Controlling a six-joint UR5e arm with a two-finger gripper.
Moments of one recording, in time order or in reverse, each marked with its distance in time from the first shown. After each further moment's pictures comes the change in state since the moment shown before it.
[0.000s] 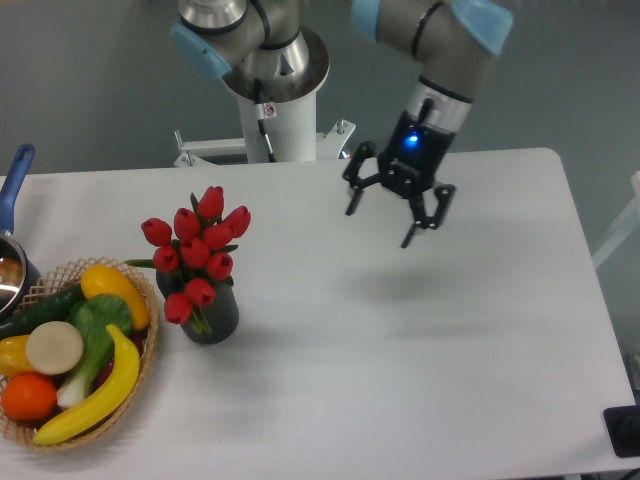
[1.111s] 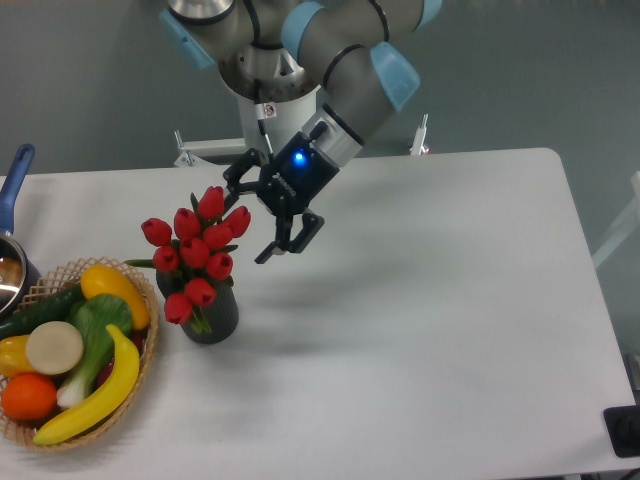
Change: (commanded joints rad) arm -0.213 -0.015 -0.075 0.029 -0.186 0.008
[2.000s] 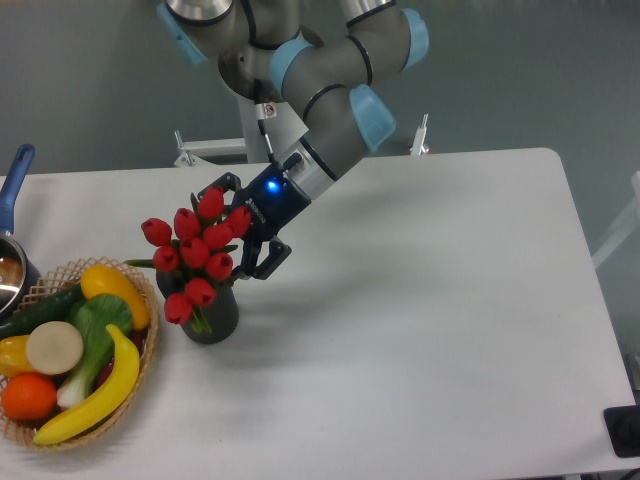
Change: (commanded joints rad) arm -0.055 -0.109 0.003 0.143 -0.075 -0.005
